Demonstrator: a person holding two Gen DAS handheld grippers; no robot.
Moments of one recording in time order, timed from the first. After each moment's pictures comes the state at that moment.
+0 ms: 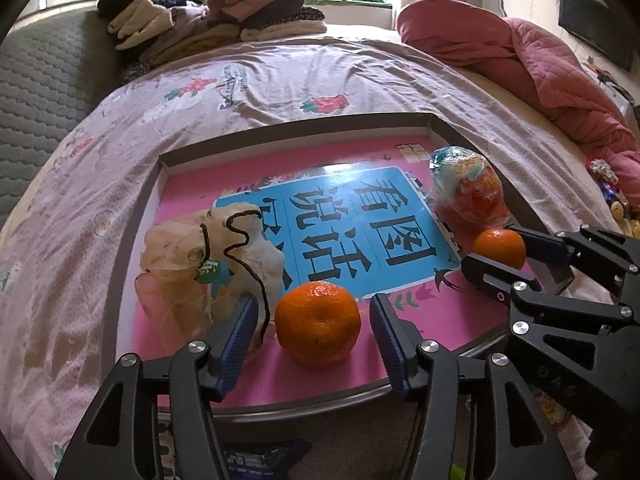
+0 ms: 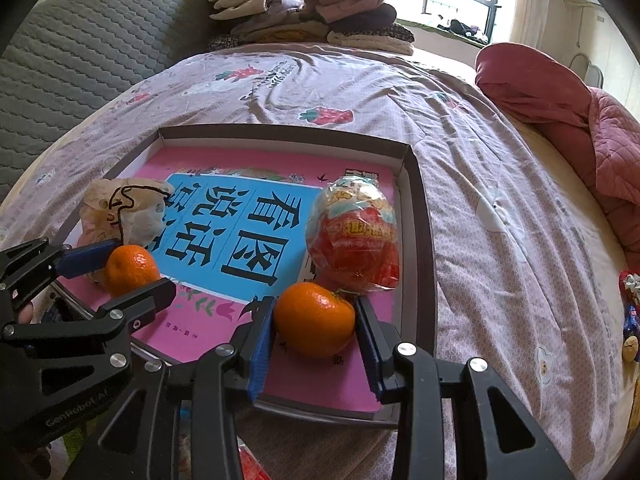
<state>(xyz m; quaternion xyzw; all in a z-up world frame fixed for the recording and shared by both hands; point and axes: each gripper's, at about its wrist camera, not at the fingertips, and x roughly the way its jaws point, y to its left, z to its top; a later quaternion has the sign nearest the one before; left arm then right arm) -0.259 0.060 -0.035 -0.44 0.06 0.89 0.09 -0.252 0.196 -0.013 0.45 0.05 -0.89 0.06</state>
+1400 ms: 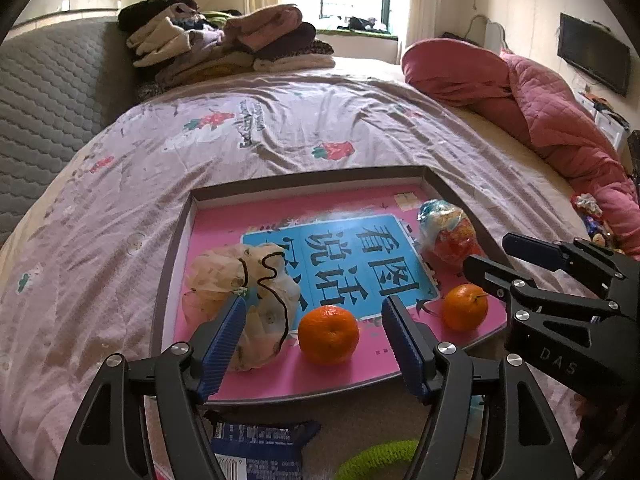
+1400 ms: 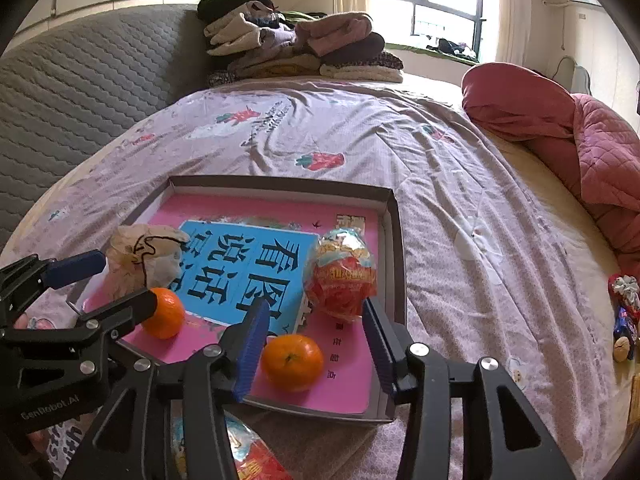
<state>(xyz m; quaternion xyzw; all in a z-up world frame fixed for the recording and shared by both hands) -0.235 0.041 0.013 -0.39 0.03 0.91 0.09 -0.239 0.204 0.029 0.39 0.02 -0.92 0.06</state>
